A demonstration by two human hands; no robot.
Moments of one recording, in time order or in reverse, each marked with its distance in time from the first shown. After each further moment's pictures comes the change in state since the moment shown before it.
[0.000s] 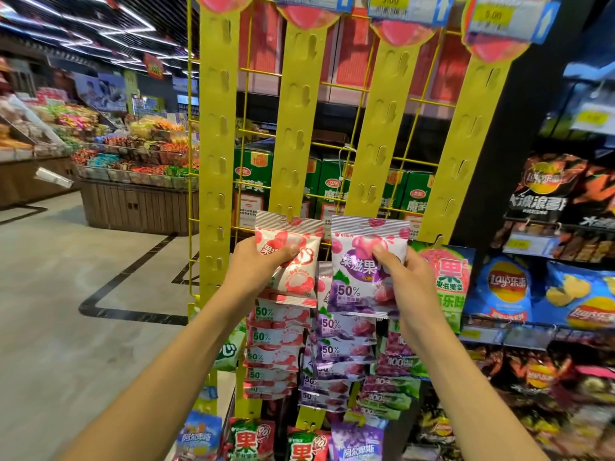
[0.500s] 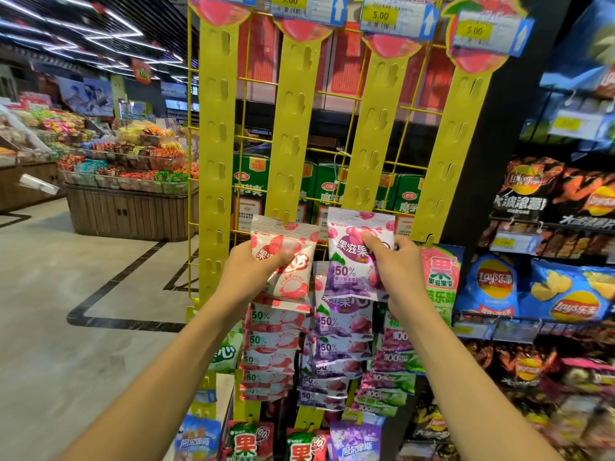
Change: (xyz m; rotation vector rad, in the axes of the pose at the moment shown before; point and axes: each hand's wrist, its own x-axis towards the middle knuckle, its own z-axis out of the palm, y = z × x) left_hand -0.004 -0.002 -0.009 0.021 -0.035 0.040; right_hand 0.026 -0.002 0.009 -0.258 0.193 0.047
